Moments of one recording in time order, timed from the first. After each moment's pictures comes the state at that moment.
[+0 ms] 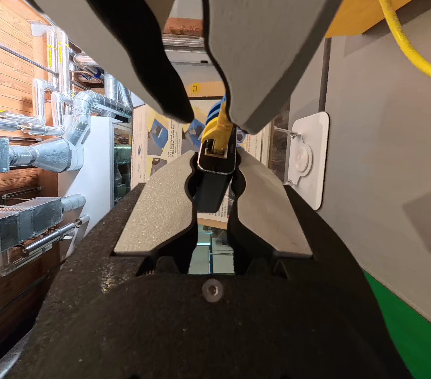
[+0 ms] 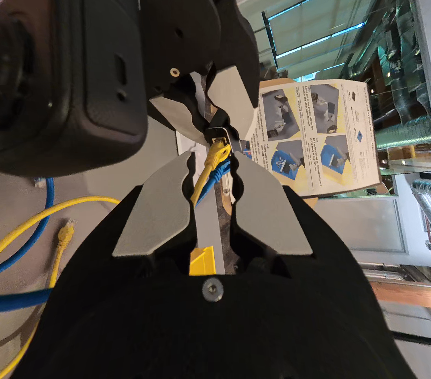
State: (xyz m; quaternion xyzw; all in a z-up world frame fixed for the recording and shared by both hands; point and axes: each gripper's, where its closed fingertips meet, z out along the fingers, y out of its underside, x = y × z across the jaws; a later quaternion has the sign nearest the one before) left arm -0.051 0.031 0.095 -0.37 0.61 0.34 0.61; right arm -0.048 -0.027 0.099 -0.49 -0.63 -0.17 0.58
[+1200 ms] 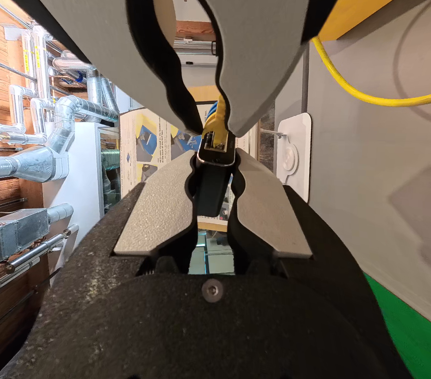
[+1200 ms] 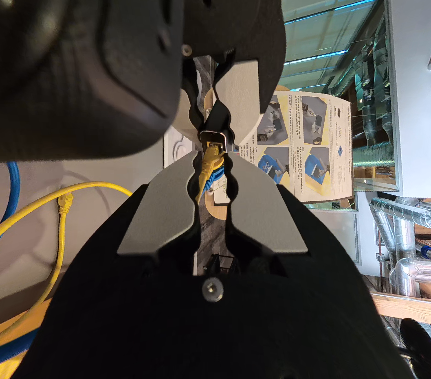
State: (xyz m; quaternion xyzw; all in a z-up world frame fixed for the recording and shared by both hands) left arm -0.042 0.022 0.085 -0.38 0.63 0.33 0.59; right arm -0.041 -0.019 0.090 -0.43 -0.66 -0.22 0.57
